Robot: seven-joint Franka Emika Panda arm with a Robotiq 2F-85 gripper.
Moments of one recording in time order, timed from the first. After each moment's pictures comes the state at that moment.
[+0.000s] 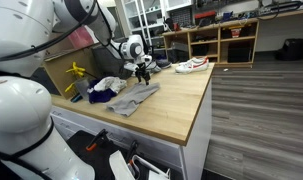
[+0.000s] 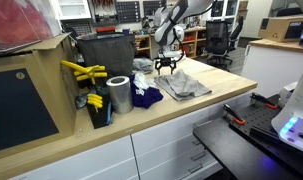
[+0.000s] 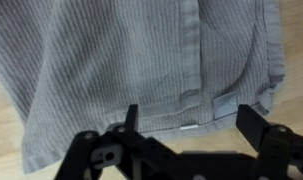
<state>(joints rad) 0.20 0.80 -0.03 -1.58 0.11 2.37 0.44</state>
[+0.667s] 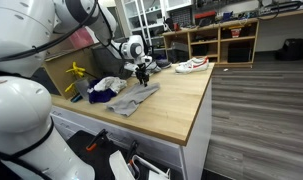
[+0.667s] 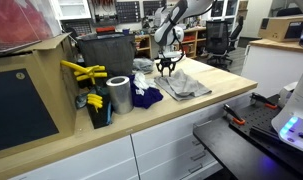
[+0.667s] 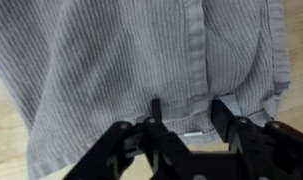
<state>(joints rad) 0.20 0.81 -0.03 -1.56 0.11 2.33 0.44</state>
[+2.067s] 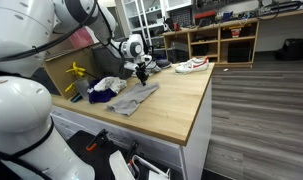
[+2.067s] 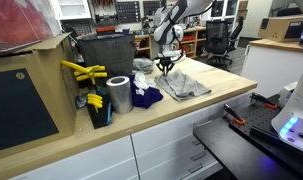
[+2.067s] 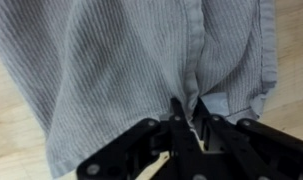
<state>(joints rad) 0.20 0.81 -0.03 -1.55 0.11 2.31 0.44</state>
